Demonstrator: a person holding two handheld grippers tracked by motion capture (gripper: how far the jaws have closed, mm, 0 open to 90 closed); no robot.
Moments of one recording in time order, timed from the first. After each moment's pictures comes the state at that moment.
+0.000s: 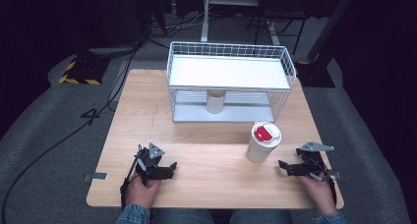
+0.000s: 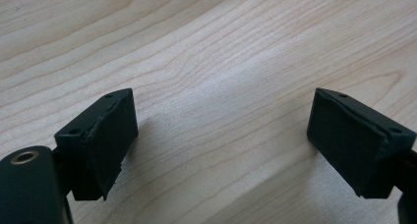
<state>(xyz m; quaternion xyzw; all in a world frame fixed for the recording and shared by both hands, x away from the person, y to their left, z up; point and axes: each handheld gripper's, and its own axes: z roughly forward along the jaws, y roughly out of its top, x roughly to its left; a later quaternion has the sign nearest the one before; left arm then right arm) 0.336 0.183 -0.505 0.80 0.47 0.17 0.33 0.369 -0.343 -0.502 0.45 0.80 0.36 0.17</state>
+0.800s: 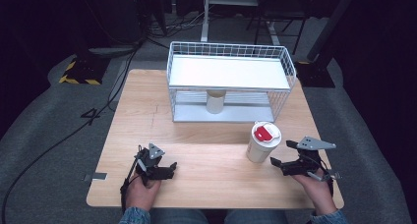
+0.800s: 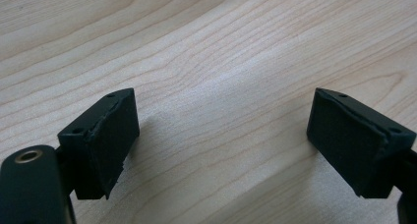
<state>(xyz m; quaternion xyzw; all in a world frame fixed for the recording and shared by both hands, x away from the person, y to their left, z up) 0.334 0.182 -0.505 0.80 0.47 0.18 0.33 0.356 -0.303 -0.452 0.36 0.80 0.45 0.17</state>
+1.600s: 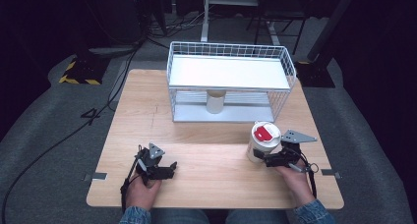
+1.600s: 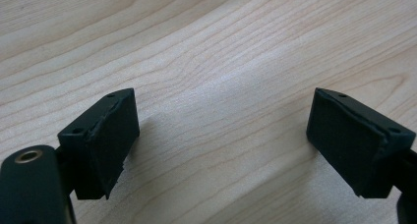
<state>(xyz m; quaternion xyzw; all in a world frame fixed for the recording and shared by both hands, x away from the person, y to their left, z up) 0.335 0.181 -0.505 0.80 0.47 0.18 0.33 0.387 -0.265 -0.471 0.34 0.77 0.52 0.14</state>
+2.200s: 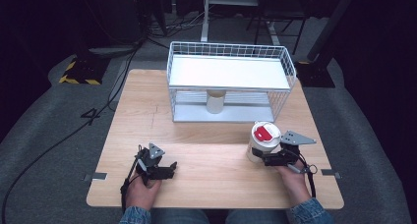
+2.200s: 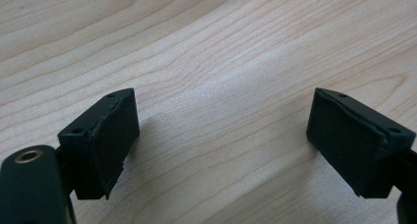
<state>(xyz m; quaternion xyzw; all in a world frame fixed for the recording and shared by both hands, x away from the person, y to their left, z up) 0.335 0.181 -0.505 0.80 0.48 0.18 0.33 0.386 -0.264 -0.475 0.31 0.77 0.53 0.16</state>
